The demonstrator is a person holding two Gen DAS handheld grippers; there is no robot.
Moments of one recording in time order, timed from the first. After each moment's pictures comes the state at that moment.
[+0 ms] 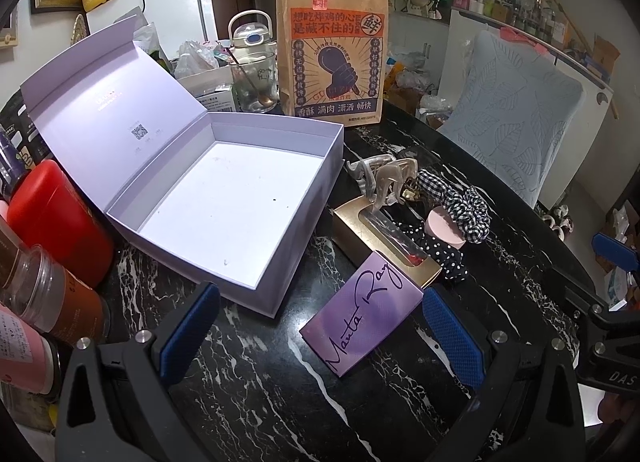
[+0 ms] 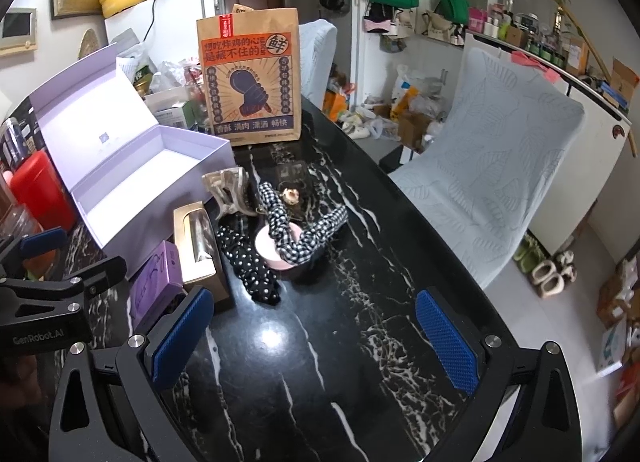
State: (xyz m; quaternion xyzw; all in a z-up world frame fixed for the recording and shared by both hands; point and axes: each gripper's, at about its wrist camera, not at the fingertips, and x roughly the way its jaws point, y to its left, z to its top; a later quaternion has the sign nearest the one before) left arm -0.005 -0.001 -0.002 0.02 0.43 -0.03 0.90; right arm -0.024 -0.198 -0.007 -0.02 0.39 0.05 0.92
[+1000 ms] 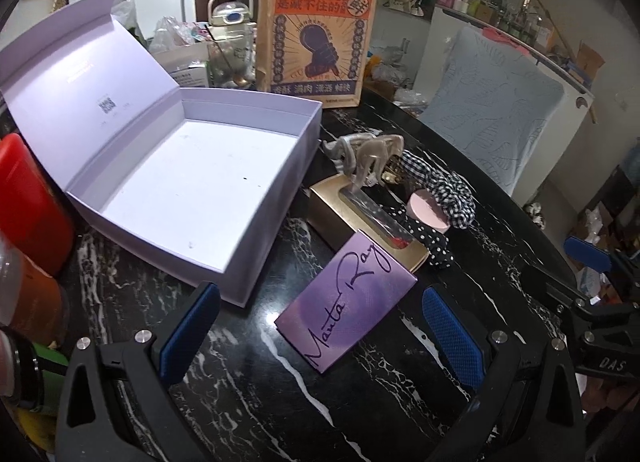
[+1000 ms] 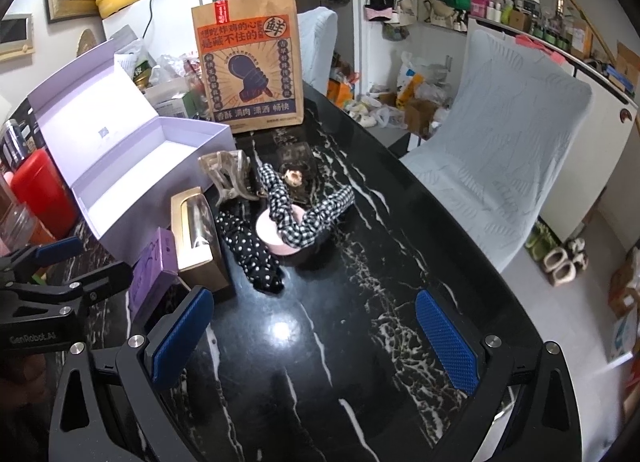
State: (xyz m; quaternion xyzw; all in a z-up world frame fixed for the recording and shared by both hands) left arm -0.002 0.006 -0.026 -0.01 0.44 -0.09 0.89; right arm -0.020 -0.202 -0.027 0.00 0.41 0.07 0.91
